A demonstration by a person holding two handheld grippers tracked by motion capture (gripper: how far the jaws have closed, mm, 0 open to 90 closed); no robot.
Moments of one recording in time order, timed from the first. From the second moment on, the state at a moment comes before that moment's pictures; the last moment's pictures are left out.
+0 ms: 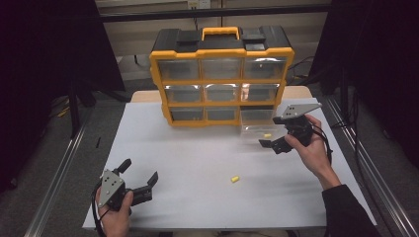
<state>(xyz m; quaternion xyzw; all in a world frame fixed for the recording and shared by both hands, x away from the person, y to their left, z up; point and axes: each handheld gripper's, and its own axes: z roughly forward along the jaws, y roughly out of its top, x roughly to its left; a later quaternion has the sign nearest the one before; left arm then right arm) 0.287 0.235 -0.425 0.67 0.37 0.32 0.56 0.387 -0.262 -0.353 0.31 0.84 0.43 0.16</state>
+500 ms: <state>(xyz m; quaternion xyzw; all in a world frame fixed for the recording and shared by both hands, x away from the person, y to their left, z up) 0.287 0.234 -0.425 0.67 0.37 0.32 0.56 0.368 -0.247 -0.367 0.28 0.85 0.42 0.14</state>
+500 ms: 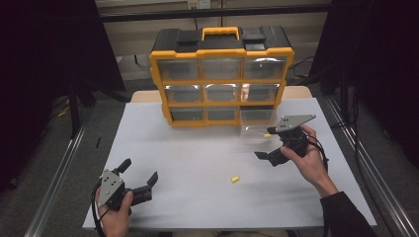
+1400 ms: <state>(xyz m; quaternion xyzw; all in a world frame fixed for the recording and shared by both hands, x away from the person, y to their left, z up) 0.287 0.234 -0.424 0.67 0.37 0.32 0.56 0.355 -0.217 -0.389 0.22 0.89 0.39 0.08</state>
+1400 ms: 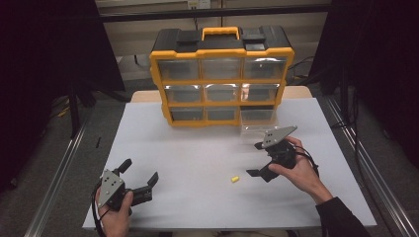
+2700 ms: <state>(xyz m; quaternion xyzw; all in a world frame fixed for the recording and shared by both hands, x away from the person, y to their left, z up) 0.288 0.234 -0.425 0.67 0.37 0.31 0.56 0.373 -0.162 -0.421 0.14 0.95 0.29 0.00</state>
